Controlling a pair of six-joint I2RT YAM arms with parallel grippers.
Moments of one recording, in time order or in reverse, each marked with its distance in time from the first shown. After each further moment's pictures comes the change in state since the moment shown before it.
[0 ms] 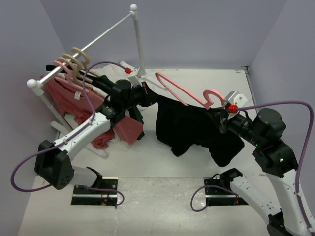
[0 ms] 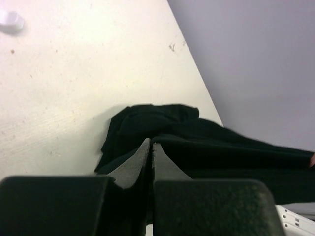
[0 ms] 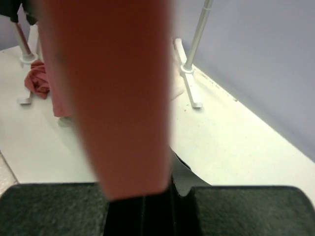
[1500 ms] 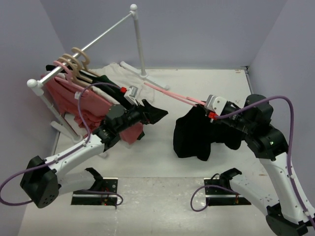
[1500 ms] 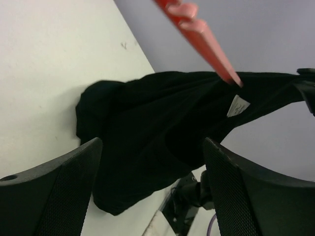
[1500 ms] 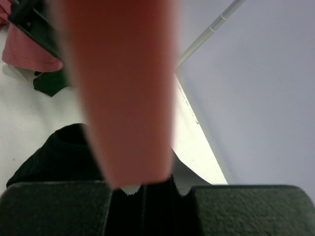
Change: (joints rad) left arm -0.127 -0.265 -0.365 0.340 -0.048 -0.145; right arm 0.000 0.148 0.059 -0.016 -0.108 -0.501
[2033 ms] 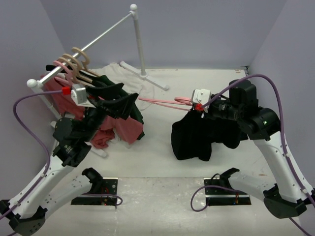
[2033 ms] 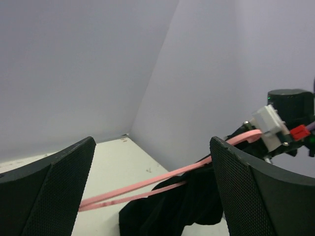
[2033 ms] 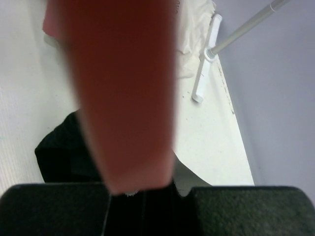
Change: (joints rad) left arm 0.013 -0.392 0.196 -0.109 -0.206 0.398; right arm 0.089 0.218 0.227 -0.283 0.016 -0.075
